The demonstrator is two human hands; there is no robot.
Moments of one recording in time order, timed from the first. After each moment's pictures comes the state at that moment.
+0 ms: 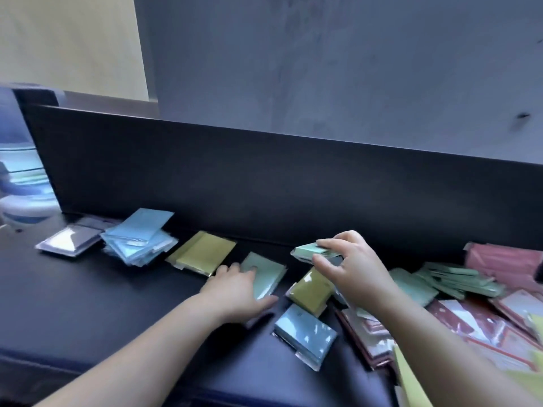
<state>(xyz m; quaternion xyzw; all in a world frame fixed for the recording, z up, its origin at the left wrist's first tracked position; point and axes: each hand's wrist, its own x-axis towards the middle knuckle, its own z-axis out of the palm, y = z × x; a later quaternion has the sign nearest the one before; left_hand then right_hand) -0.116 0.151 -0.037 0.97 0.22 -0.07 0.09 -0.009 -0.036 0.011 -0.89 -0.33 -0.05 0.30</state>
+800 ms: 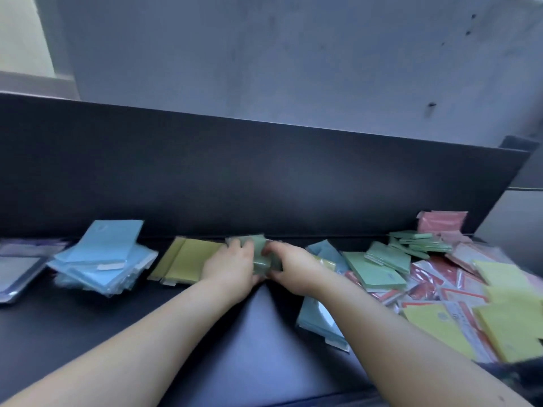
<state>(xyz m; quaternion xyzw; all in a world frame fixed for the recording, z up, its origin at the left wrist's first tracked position) -0.088 0.207 -0.043 0.99 0.08 0.06 0.09 -0.028 0.070 -0.031 -0.92 -0.34 0.04 0.17</state>
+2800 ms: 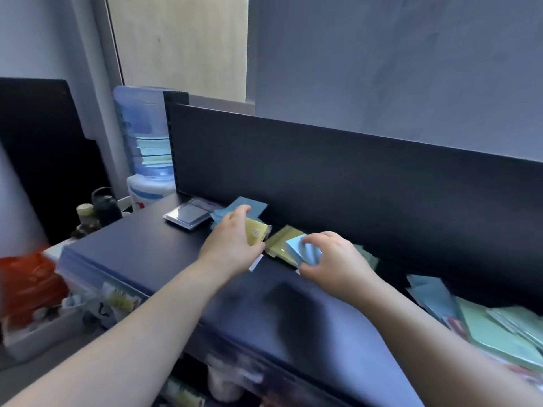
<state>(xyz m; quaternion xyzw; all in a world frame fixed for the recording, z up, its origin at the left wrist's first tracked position) -0.219 0.253 -0.002 0.87 0.37 0.25 0.22 -0.093 0.105 0.013 -0.84 -0.50 0.03 0.21</state>
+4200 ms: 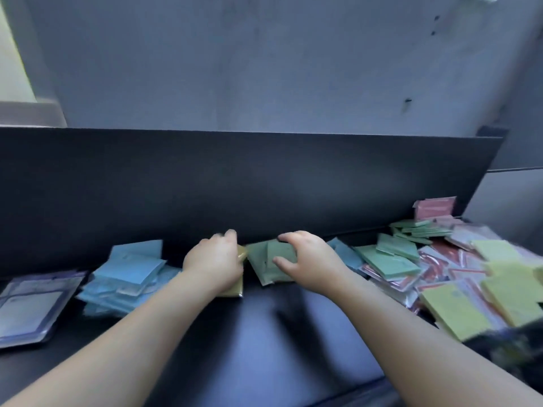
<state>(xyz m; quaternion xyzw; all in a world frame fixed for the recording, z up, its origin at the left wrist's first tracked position) -0.102 0.279 -0.007 0.99 0.09 0.06 0.08 -0.066 0.099 -0.003 -0.95 -0.24 -0.06 0.18</state>
